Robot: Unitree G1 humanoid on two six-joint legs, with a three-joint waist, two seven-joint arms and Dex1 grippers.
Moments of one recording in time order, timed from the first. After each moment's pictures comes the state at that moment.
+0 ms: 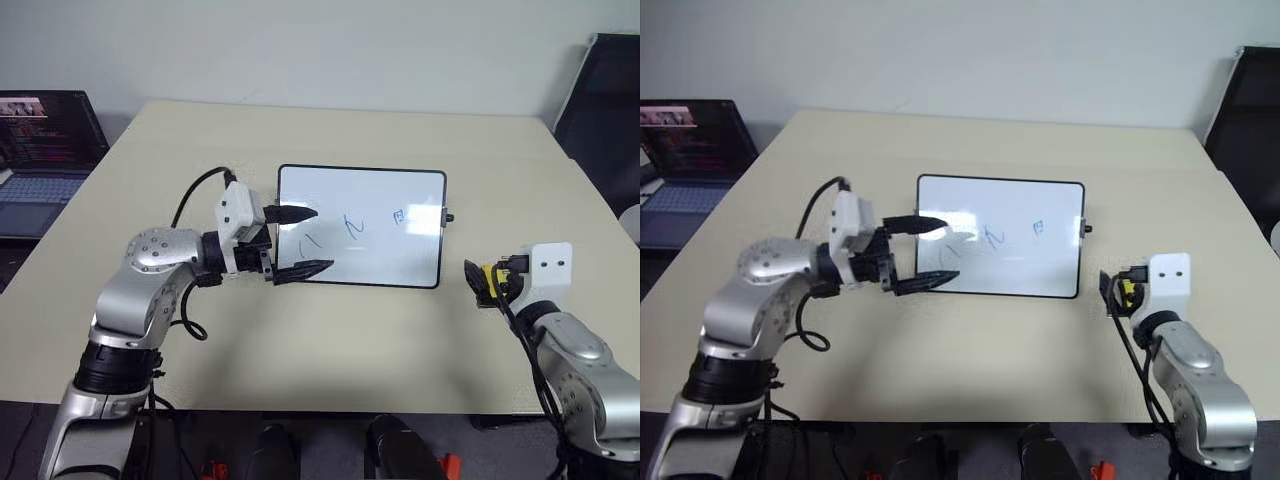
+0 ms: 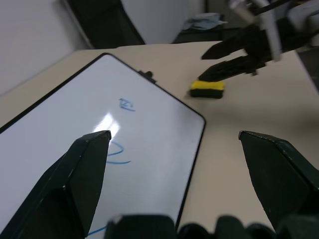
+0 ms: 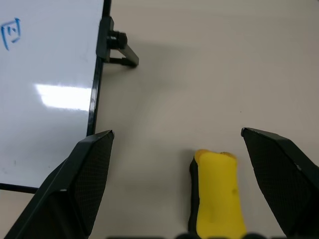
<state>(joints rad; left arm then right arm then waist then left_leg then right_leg) -0.54 0.68 -0.04 -0.16 -0.48 0.37 -1.14 -0.08 -0.34 -0.24 -0.60 0.33 0.93 0.07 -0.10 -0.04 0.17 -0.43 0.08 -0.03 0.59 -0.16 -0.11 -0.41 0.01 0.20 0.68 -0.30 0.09</state>
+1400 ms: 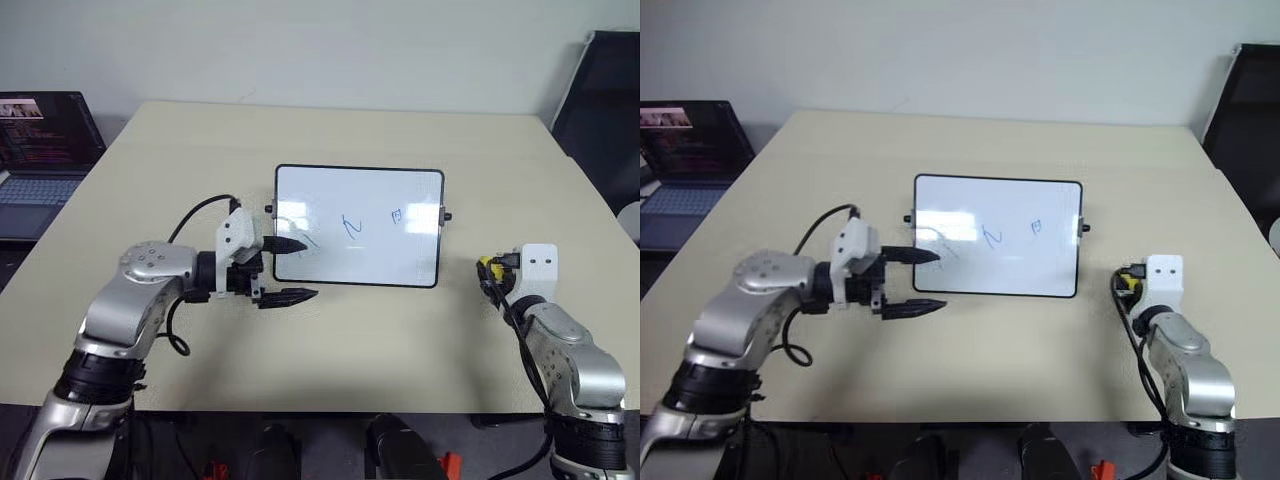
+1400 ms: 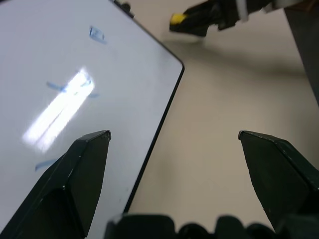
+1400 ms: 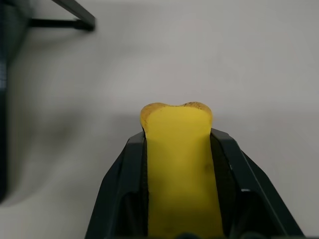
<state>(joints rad) -0.40 0.77 -0.03 -0.19 -0.43 0.46 -1.14 -0.13 -0.36 -0.20 -0.41 0.26 0.80 0.12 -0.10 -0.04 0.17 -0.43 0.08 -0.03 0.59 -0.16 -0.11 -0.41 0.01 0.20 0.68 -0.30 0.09</state>
